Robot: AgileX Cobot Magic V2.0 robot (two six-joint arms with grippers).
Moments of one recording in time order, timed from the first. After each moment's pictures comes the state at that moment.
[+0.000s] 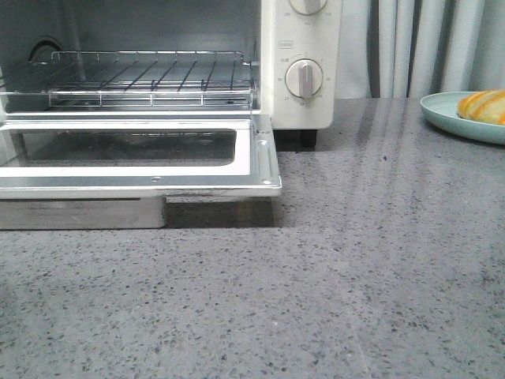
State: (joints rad) left arm -0.36 0.40 -0.43 -1.26 0.55 1.27; right arm 0.00 1.50 -1.20 -0.31 0.70 0.39
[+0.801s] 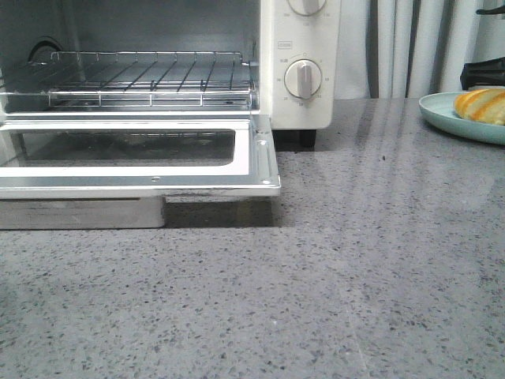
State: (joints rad) left arm -0.36 0.40 -0.43 -1.27 0.55 1.27; right arm 0.00 1.71 -1.21 -0.23 0.60 0.36
